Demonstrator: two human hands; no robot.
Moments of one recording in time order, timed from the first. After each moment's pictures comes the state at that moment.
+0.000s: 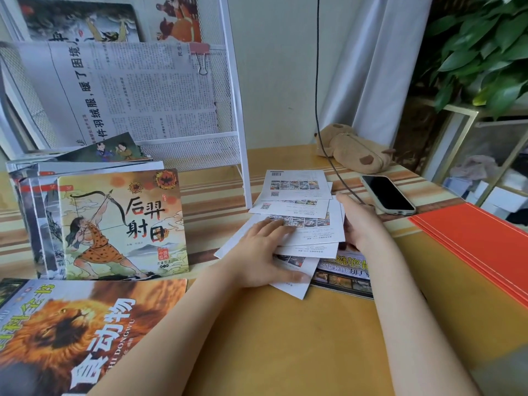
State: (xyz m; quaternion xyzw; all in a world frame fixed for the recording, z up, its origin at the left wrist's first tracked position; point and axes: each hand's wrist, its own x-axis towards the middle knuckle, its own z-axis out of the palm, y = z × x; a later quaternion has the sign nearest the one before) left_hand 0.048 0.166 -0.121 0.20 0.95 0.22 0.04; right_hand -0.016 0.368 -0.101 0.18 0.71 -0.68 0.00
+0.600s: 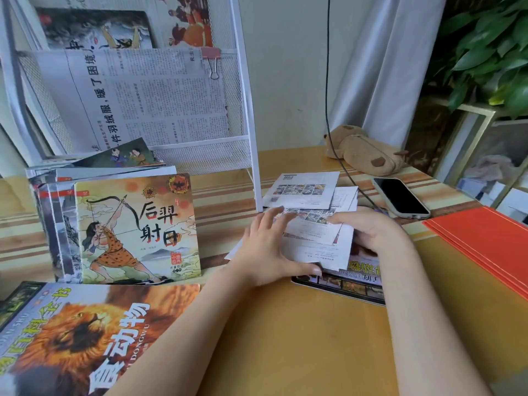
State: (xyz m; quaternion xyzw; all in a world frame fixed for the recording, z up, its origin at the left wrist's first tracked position) left_hand 0.047 0.164 -0.117 0.16 0.94 0.29 -0.08; right_hand -0.019 0.366 -0.093 0.12 0.76 -0.62 0.15
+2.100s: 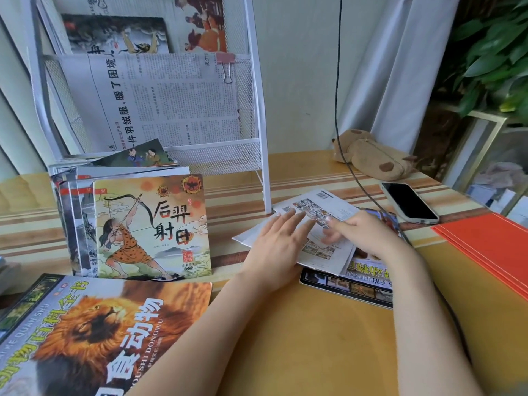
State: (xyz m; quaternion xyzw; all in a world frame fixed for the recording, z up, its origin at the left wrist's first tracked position) left_hand 0.050 0.170 -0.112 0.24 0.95 0.09 -0.16; right_hand 0.011 0.357 -0.079 -0.07 0.94 -0.34 0.07
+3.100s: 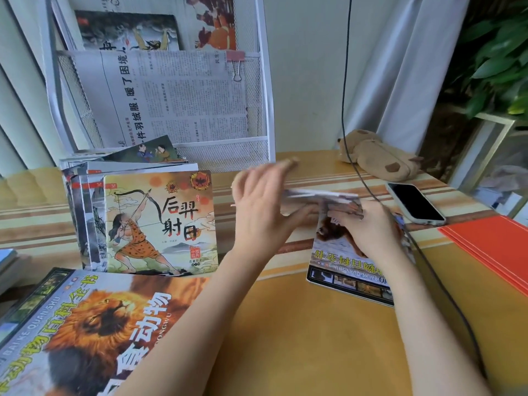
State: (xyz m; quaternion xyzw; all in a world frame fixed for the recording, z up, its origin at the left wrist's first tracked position) left_hand 0.048 0.151 -0.073 0.16 0.80 0.24 -0.53; right_hand 0.037 0.335 -0.071 -0.12 0.88 -0.41 -0.19
